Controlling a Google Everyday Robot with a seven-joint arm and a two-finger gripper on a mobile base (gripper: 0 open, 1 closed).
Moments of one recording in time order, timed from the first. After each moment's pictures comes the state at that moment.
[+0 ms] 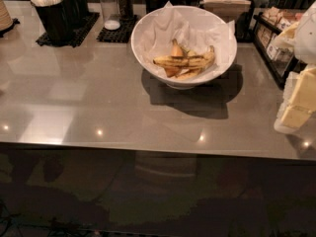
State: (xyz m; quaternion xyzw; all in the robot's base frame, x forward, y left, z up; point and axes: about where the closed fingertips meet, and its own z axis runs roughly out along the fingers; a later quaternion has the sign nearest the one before) arm 0.438 -0.217 0.976 -0.60 0.78 -0.03 0.16
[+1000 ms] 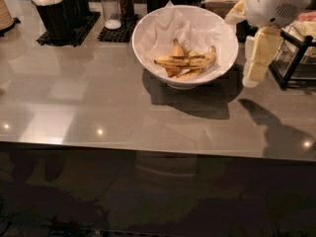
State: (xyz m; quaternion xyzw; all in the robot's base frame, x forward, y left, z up) arm 0.537 -0.177 0.976 -0.70 0.70 0.01 0.15
